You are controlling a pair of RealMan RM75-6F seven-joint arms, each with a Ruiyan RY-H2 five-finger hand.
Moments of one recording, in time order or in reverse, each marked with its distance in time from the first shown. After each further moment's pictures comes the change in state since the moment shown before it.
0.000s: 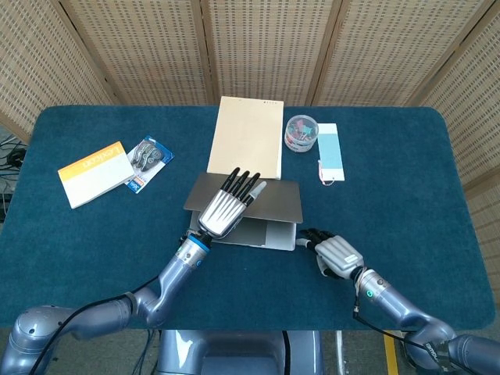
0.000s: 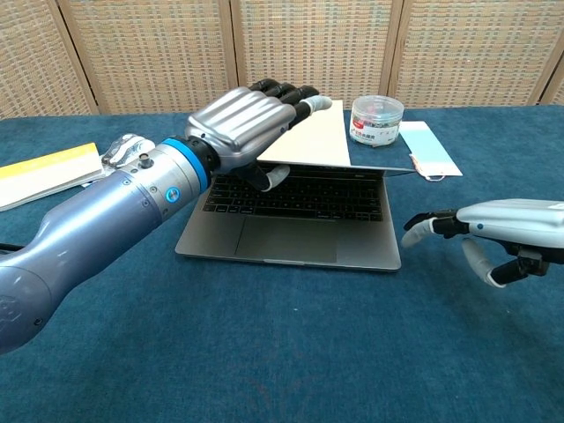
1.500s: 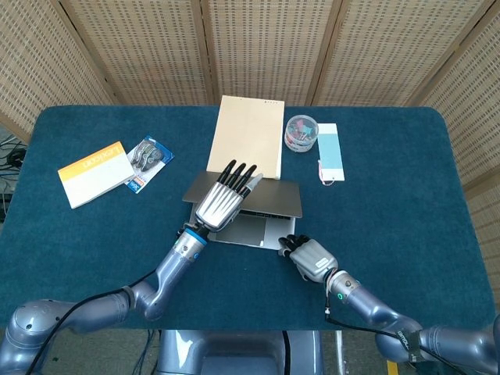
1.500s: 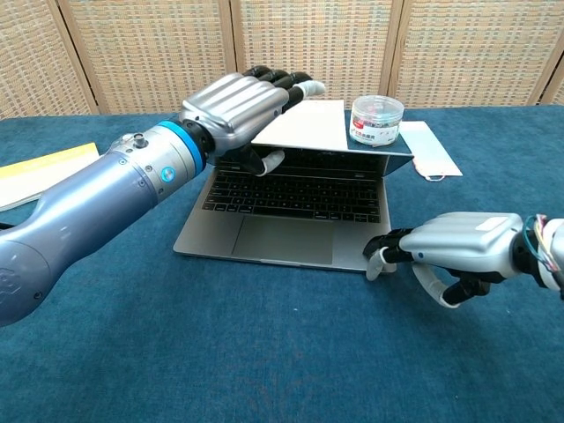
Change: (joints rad) left arm -0.040 0.041 0.009 -0.008 -0.057 0.009 -0.030; right arm 0.139 -0.067 -0.011 -0.131 0.369 -0.077 -0.527
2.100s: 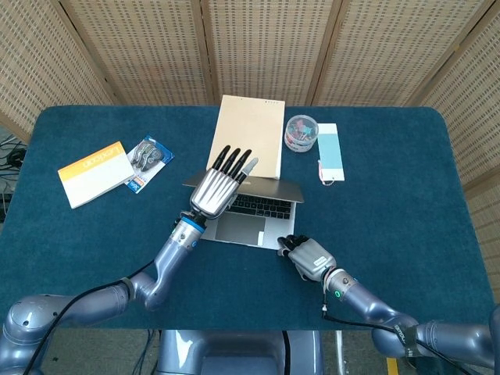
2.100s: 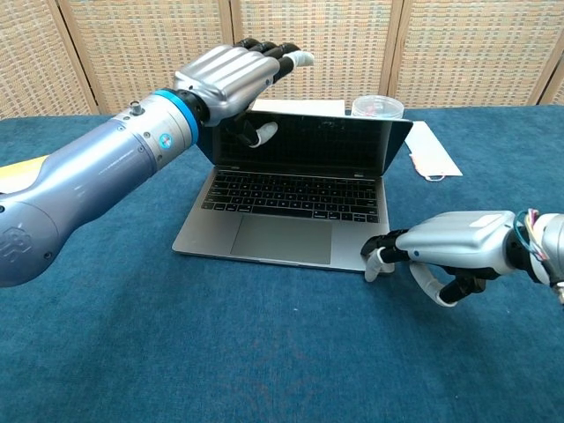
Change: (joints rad) left arm -0.036 0.031 -0.045 0.017 -0.044 -0.006 0.003; right arm 0.059 0.016 -0.021 -0.032 0.120 -0.023 -0.036
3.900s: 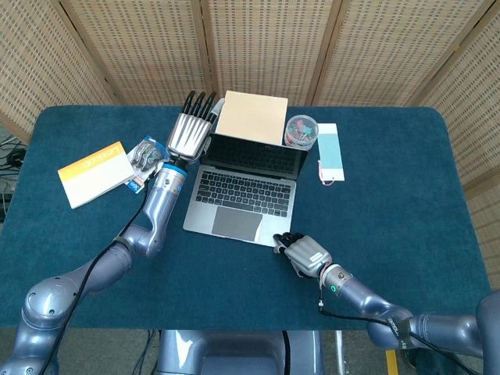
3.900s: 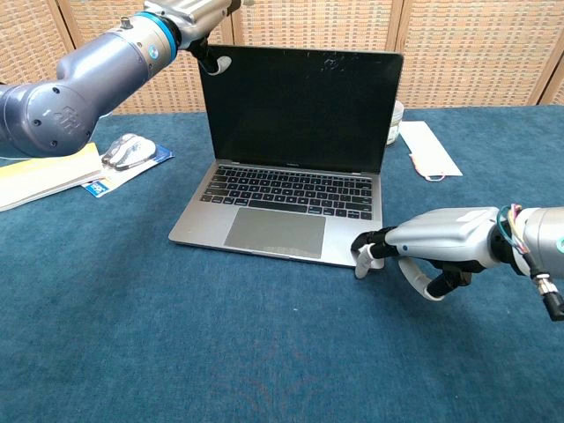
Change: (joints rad) left arm -0.203 0.002 -0.086 0.463 -0.154 -0.177 -0.170; right arm 0.069 -0.017 -0.037 0.042 0.029 -0.023 0.077
